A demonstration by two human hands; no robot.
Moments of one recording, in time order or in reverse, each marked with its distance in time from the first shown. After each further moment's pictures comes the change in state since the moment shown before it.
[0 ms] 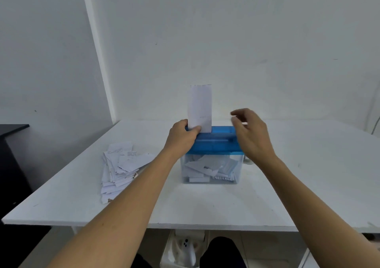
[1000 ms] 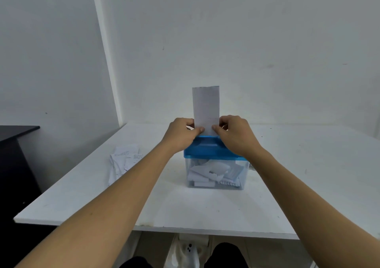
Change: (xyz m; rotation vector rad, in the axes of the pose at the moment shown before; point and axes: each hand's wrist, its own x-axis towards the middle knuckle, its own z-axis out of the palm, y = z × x) left_hand 0.003 0.020 -0.028 0.185 -0.067 0.046; right_hand 0.024 -0.020 0.031 -0.197 -0.287 -0.053
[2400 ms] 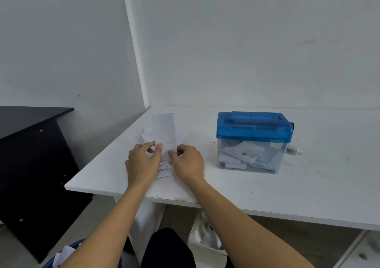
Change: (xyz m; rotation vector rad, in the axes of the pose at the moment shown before) left_hand -0.099 -0.175 -0.060 0.192 0.507 -0.247; right_hand -0.069 -0.091 0.209 0.300 -0.181 0.231
